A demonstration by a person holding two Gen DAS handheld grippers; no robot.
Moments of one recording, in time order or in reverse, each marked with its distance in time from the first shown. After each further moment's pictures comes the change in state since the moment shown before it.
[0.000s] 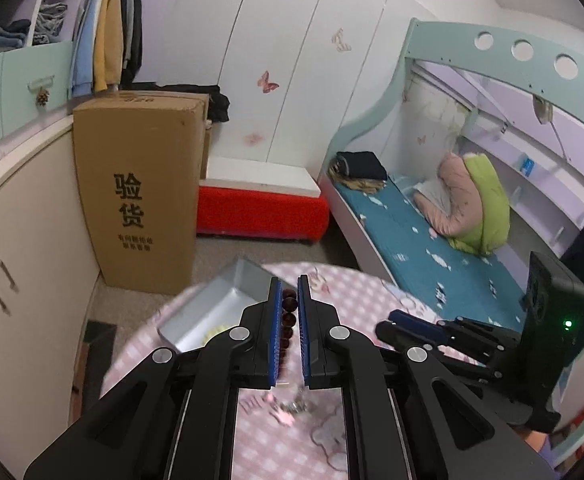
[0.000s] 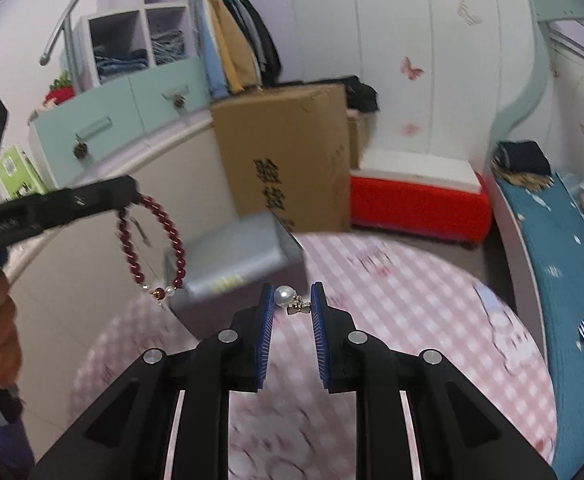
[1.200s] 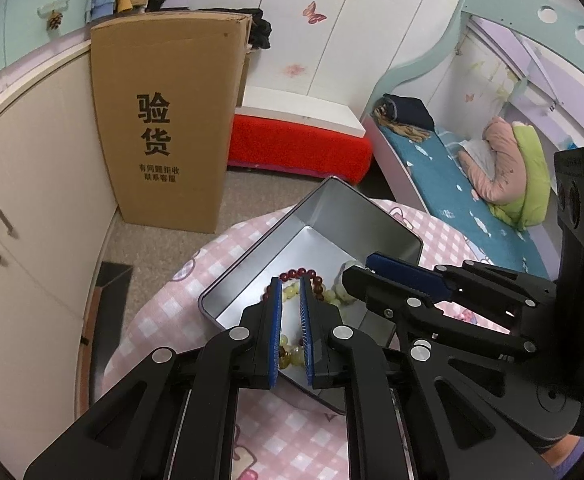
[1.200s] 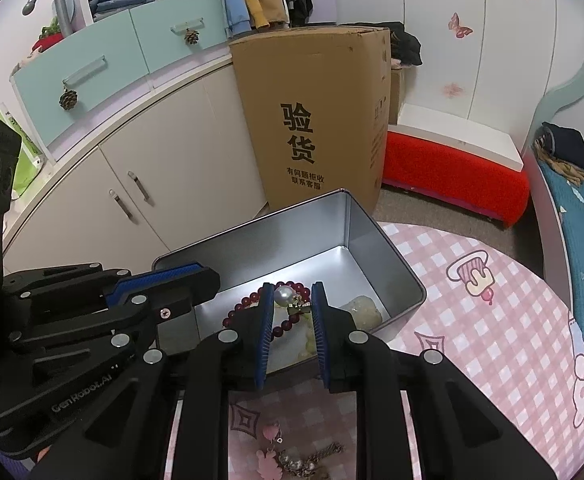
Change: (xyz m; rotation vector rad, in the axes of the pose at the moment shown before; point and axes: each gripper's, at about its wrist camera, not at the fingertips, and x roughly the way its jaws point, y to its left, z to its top) left arm 0.099 0.068 -0.037 -0.082 0.238 0.097; right arm 0.130 0.053 0.023 -0.055 0.219 0.037
